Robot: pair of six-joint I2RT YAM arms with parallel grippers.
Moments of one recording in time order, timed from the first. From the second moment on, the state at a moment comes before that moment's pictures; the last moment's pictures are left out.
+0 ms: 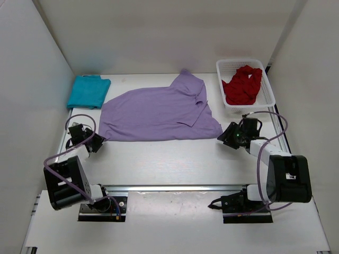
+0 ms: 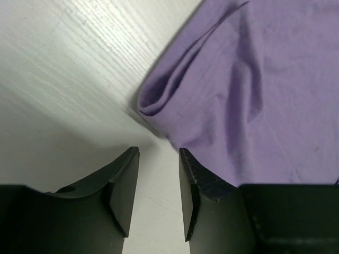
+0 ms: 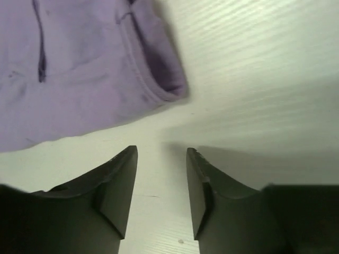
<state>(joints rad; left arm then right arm) 0.35 1.30 0.49 -0.01 0.17 -0.69 0.00 1.34 0.55 -0.05 -0.31 0.56</state>
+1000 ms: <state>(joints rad) 0.34 1.34 0.57 0.00 0.14 -0.70 -0.13 1.27 0.39 0.16 -0.35 0.66</state>
